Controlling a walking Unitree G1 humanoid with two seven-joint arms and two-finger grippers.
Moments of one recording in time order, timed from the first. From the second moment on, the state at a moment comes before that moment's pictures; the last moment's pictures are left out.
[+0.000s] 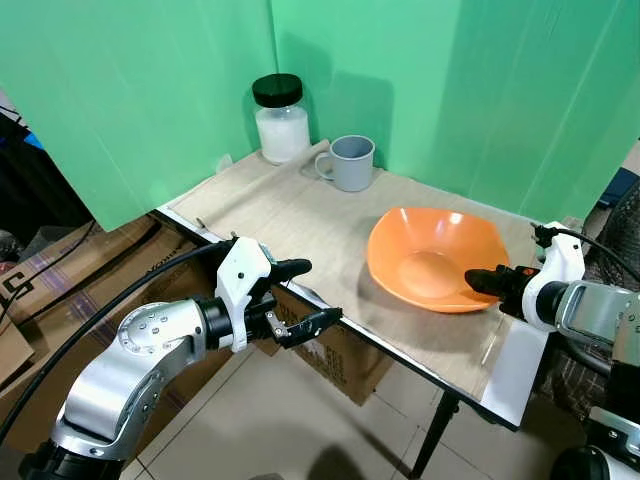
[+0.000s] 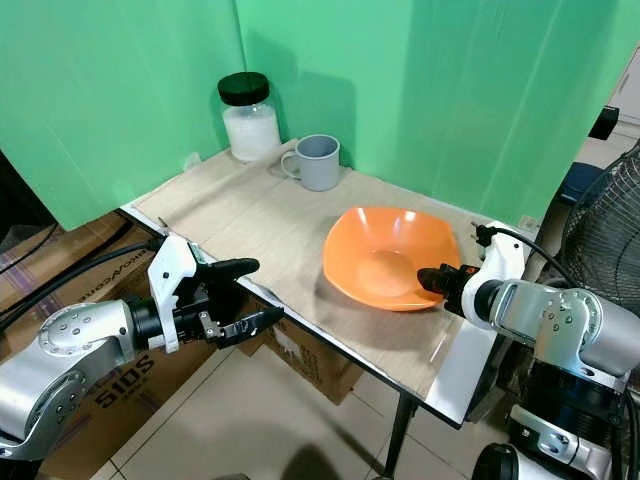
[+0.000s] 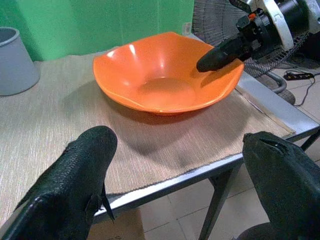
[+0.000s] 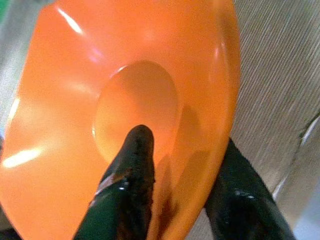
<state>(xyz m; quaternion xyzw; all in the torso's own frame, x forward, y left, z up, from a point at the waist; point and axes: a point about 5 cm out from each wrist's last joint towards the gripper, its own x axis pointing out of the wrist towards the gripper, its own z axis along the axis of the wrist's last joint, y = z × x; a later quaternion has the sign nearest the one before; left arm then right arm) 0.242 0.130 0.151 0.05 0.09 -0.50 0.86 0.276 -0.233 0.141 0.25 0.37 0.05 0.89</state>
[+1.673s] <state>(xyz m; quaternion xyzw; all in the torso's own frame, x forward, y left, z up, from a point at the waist) 0.267 0.135 0.168 0.08 -0.02 -0.24 0.97 0.259 -0.159 0.214 0.04 0.01 0.10 0.99</state>
